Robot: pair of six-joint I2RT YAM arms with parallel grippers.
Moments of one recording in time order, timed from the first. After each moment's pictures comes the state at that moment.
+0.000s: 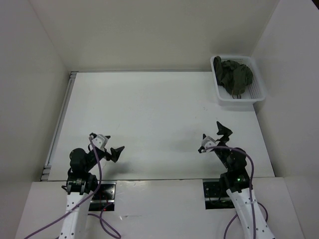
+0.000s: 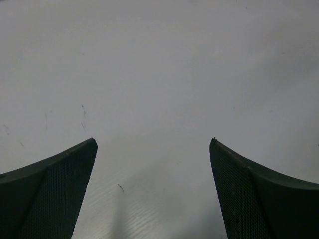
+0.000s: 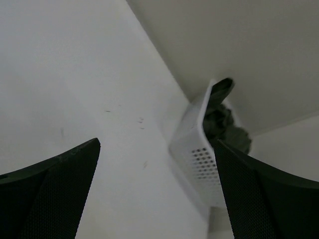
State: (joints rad) left arm 0.02 0.01 0.05 -0.20 0.62 0.07; right arm 0.21 0.01 0.03 -0.02 -0.22 -0.79
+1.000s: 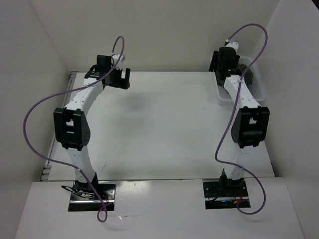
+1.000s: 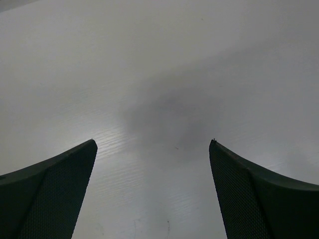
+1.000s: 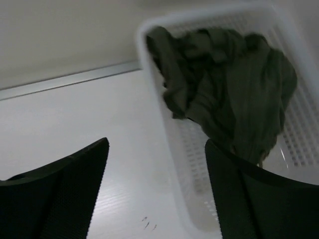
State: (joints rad) left arm -0.09 1.87 1.70 -0.49 0.19 0.07; right arm 0.08 1.83 1.69 -0.24 0.30 0.08
